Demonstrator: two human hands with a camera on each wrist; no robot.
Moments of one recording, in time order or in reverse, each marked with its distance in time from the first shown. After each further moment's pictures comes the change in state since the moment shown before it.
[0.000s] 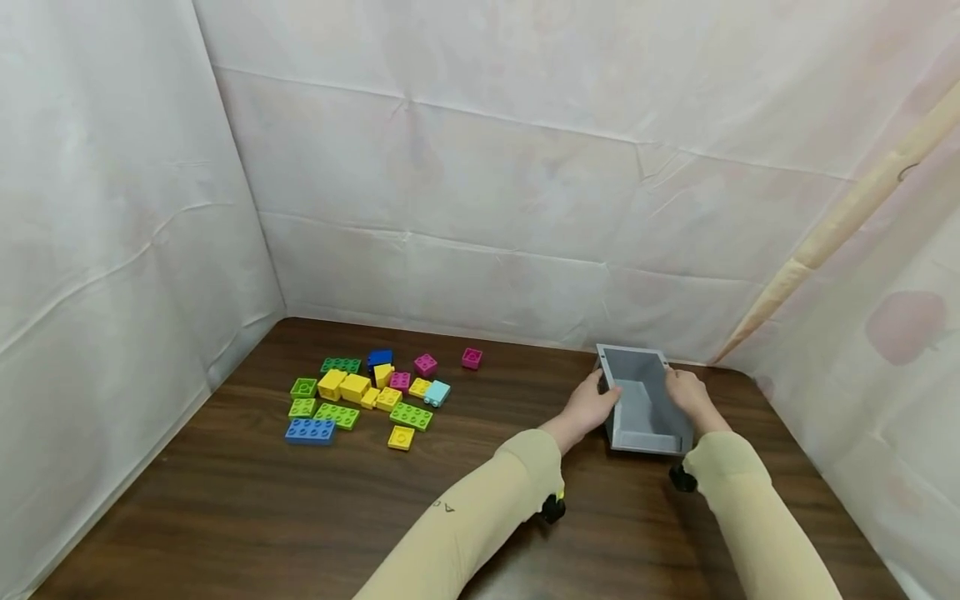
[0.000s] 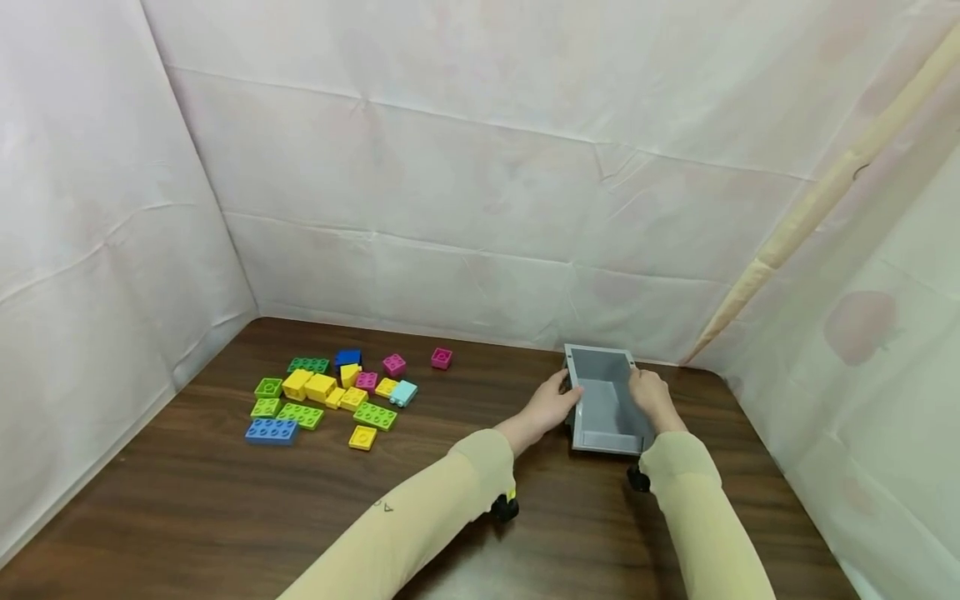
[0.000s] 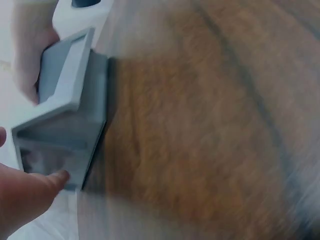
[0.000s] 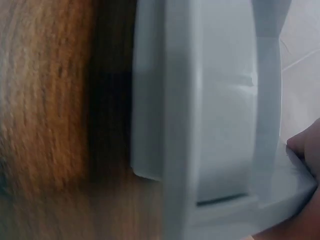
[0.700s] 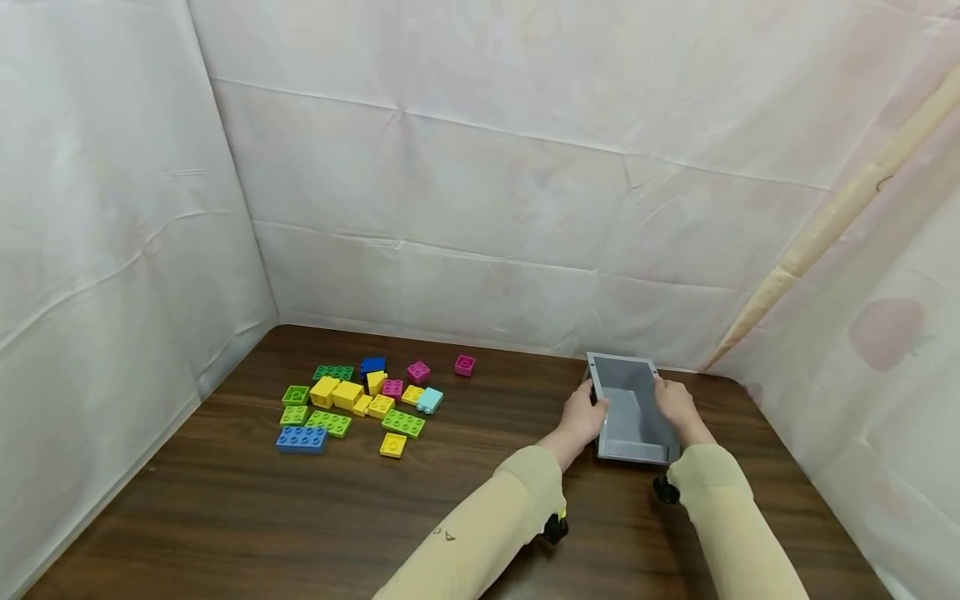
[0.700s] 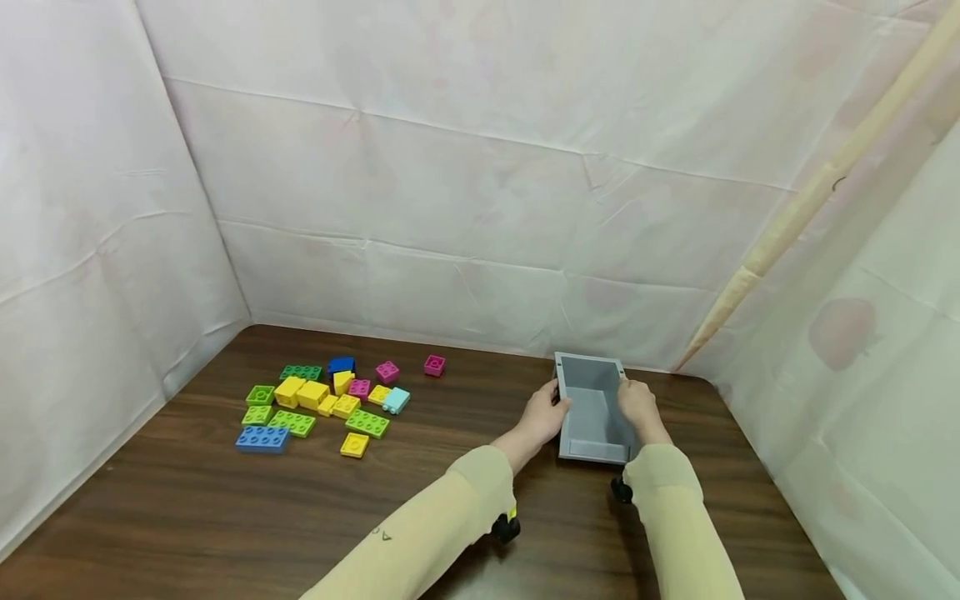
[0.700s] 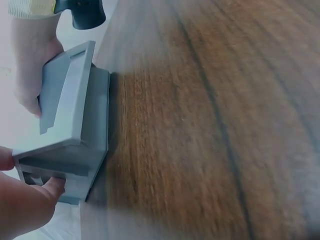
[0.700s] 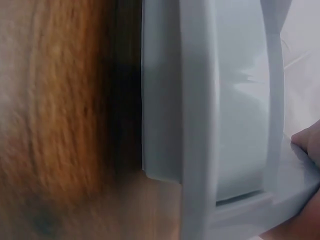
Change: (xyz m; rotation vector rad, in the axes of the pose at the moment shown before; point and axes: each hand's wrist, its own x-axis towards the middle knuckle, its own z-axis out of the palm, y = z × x) left_hand -0.004 0.000 0.015 -0.038 0.112 0.033; right_hand -0.010 -0.005 0.012 0.082 0.111 -0.001
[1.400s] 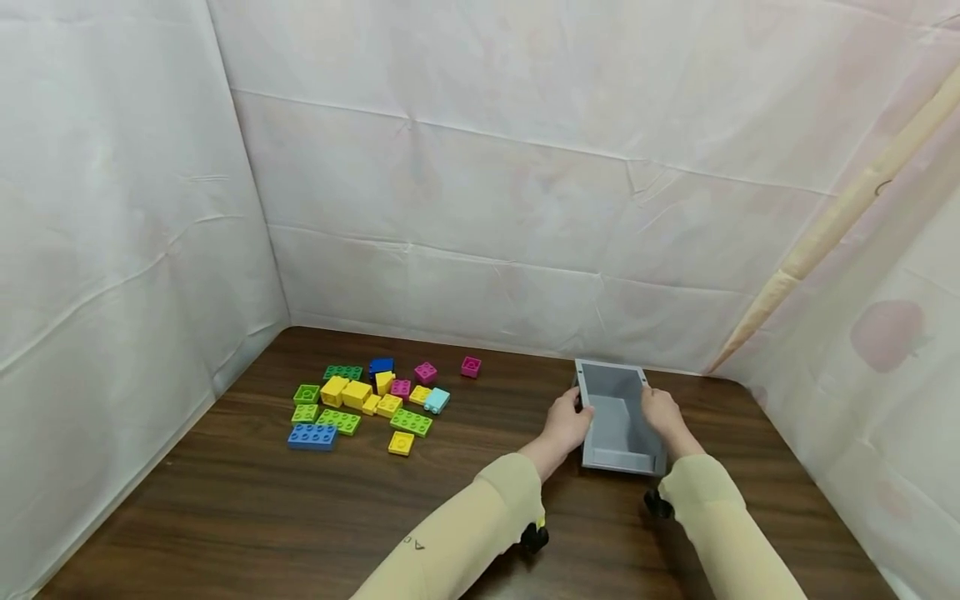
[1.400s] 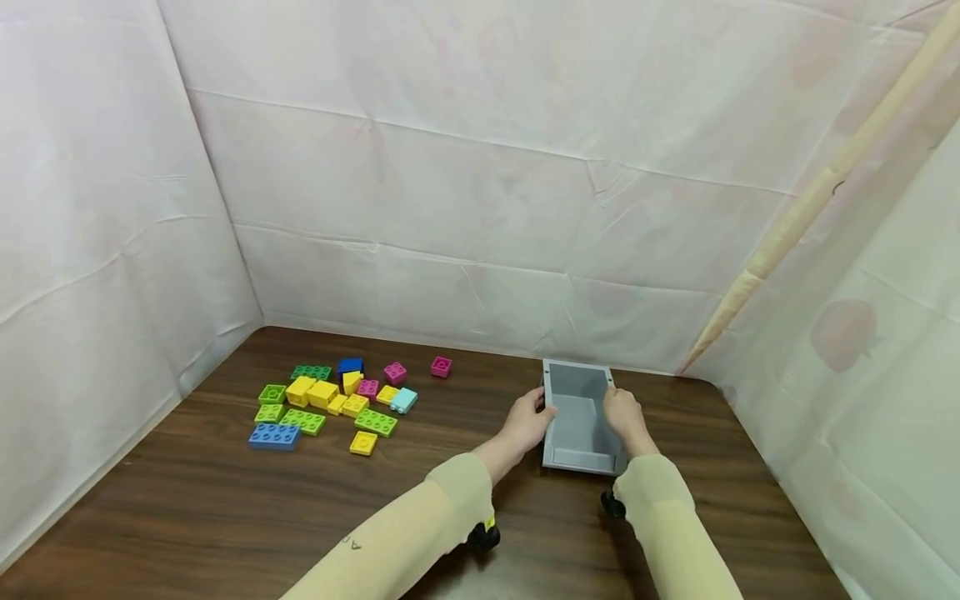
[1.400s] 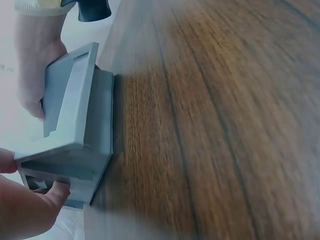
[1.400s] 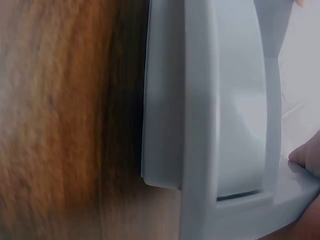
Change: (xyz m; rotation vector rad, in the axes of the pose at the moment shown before) left_hand -0.024 -0.005 -0.030 0.015 0.054 0.036; right_hand -0.022 -0.026 0.021 -0.013 0.012 -0.016
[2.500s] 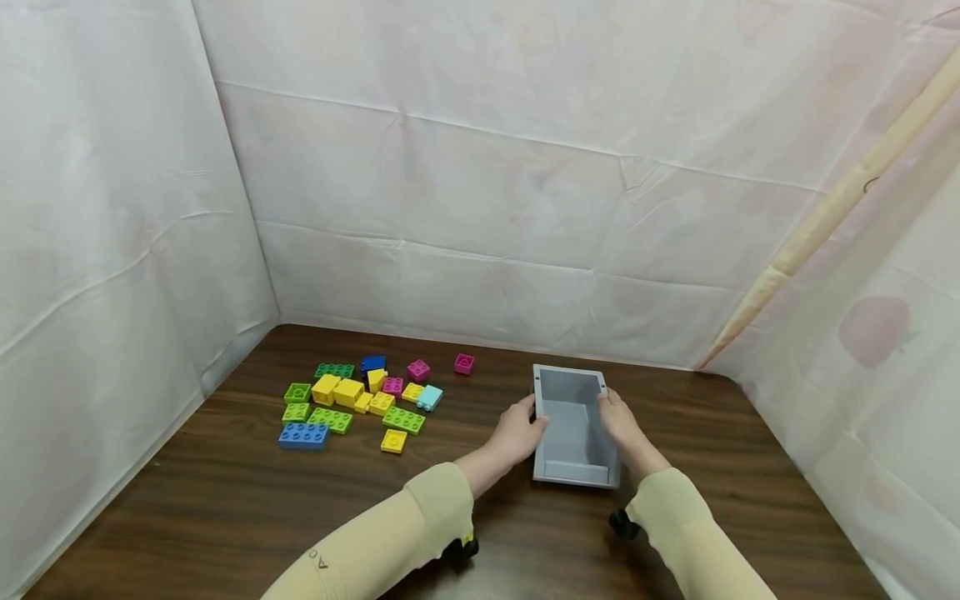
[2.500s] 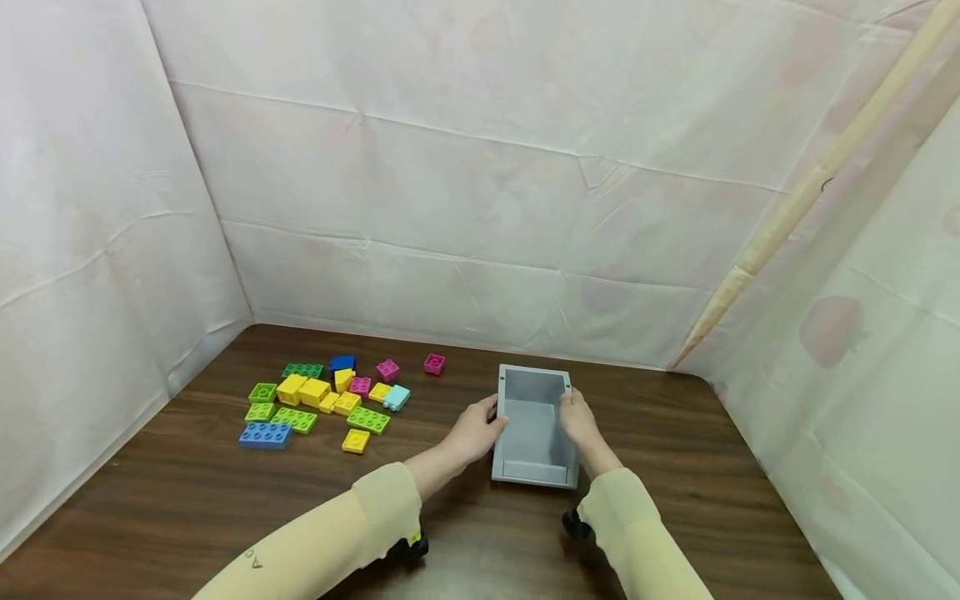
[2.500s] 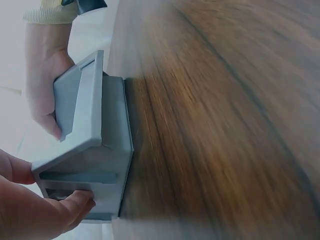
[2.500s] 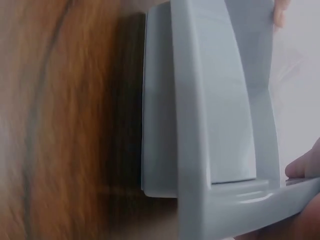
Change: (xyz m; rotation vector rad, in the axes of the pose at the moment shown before) left_hand -0.039 -0.009 -0.066 0.135 -0.115 0.063; right_hand -0.039 -0.053 0.033 0.396 -0.124 0.061
